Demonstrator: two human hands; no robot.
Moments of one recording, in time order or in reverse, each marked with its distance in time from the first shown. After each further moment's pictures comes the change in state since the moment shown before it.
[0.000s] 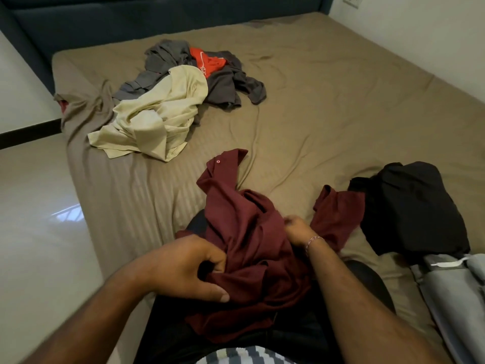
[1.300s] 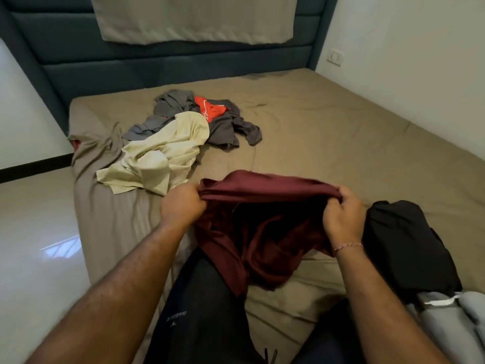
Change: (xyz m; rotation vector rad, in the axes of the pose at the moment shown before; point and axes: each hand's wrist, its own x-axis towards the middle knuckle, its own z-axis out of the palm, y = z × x) left_hand 0.106 -0.072 -0.106 0.440 0.807 -0.667; right_hand -0.060 -0.083 -0.107 0.179 0.855 -0.447
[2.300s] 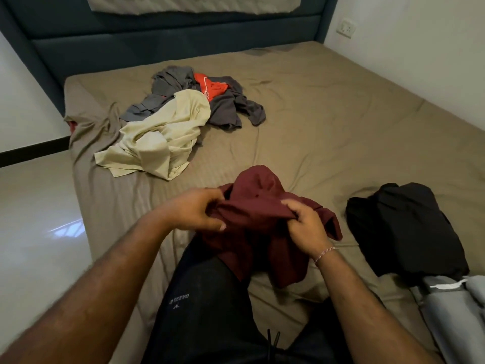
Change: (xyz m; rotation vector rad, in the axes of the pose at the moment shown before) left_hand -0.035 -0.005 -0.017 -0.271 -0.568 0.488; right_hand -0.050 0.033 0.048 0.076 -0.675 -0.202
